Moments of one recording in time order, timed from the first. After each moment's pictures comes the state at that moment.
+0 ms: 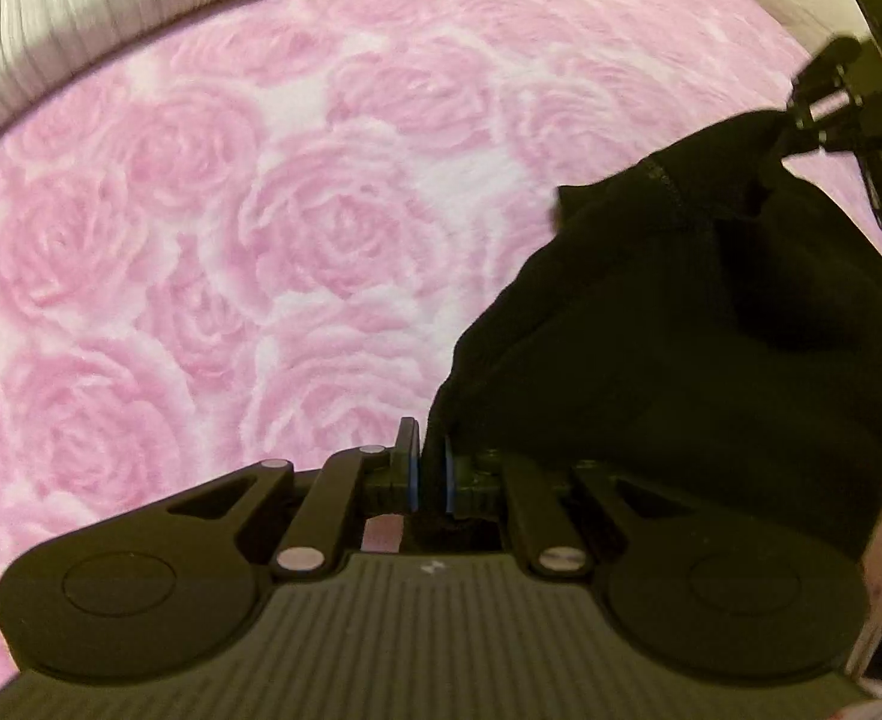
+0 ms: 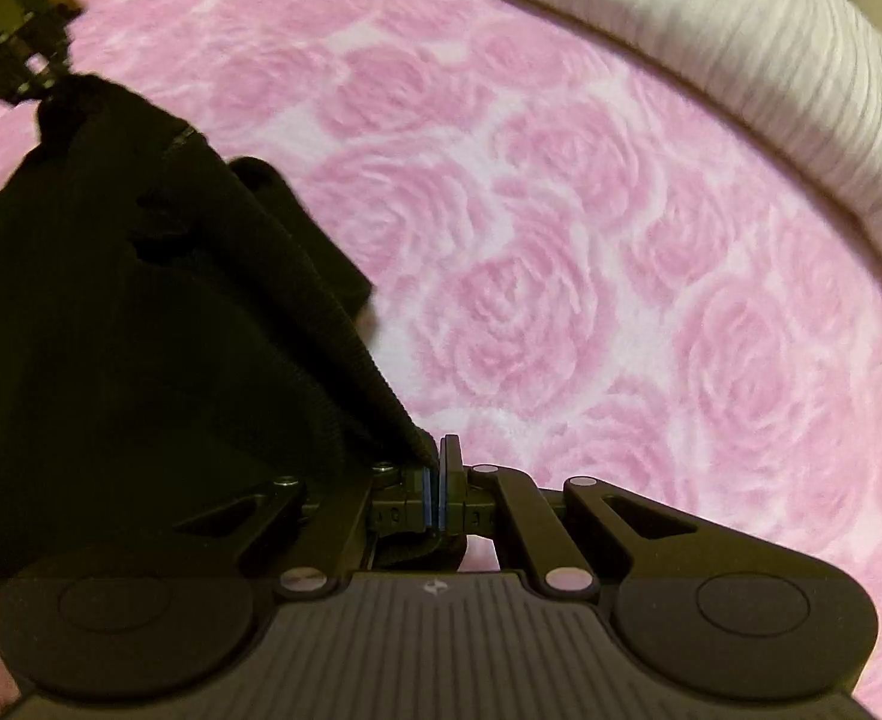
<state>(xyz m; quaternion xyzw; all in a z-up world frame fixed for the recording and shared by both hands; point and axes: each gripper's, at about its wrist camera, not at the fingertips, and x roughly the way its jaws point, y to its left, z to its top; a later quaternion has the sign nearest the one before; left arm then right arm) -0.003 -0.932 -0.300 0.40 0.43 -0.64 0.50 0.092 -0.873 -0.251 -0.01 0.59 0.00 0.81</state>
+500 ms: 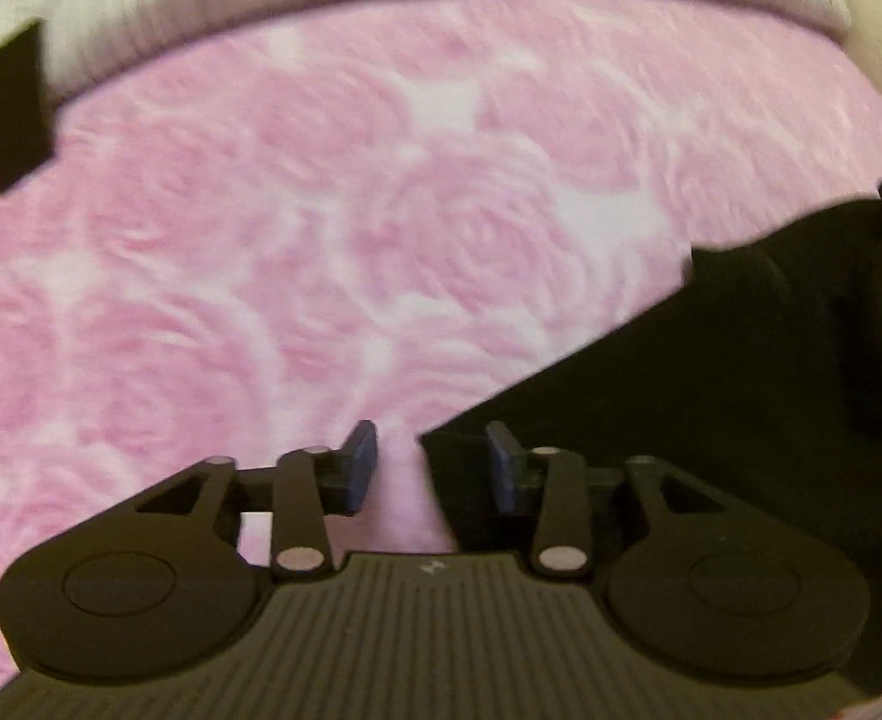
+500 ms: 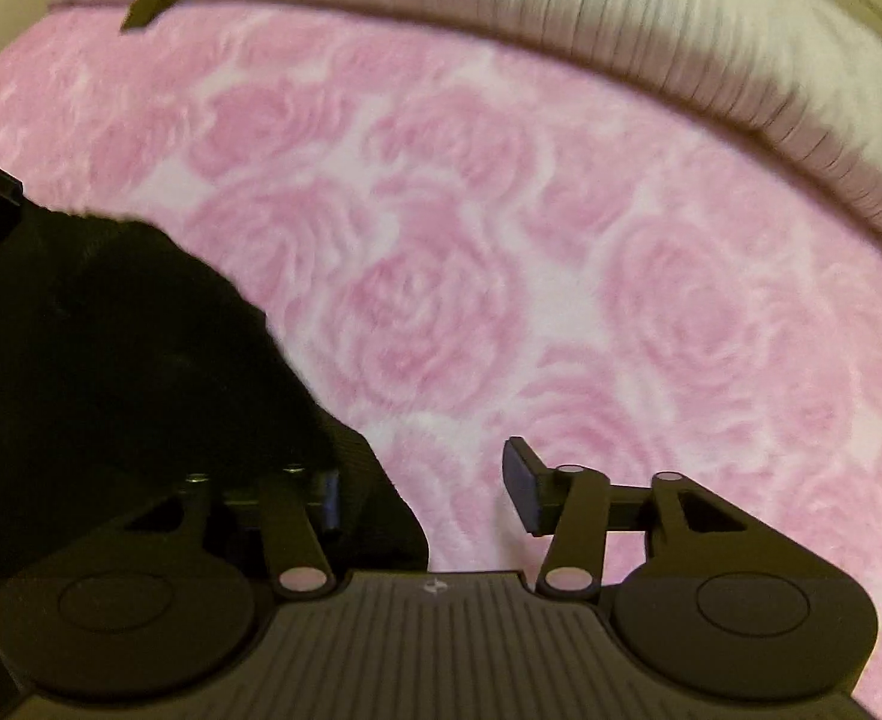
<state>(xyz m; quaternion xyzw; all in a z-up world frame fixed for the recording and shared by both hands) 0.021 -0.918 -0.291 0.36 0.42 -0.57 0.61 0.063 -0.886 -0.247 0.03 0.53 -0.10 0.84</state>
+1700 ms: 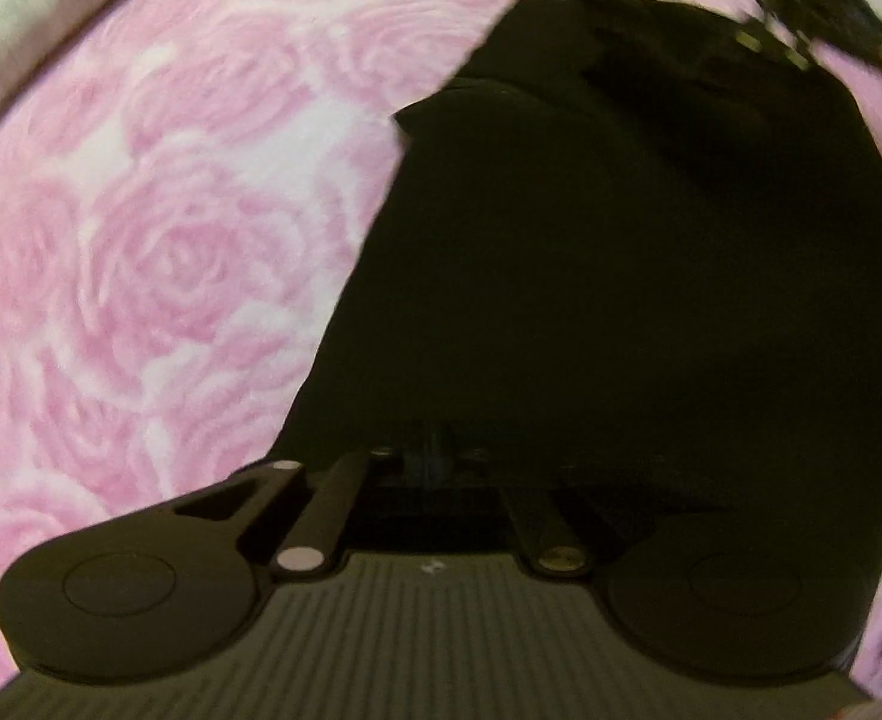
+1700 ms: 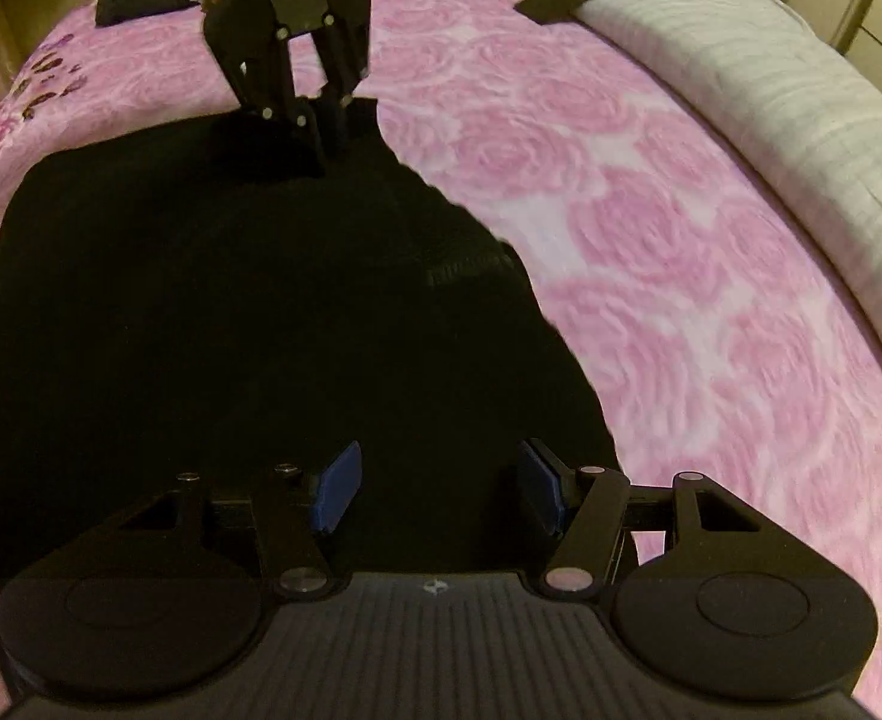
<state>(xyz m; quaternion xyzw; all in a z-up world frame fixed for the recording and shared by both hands) -0.055 -0.926 -0.322 0.53 0.28 -0.73 0.34 0.105 -0.777 -0.253 -0.16 0.50 0.20 0.83</state>
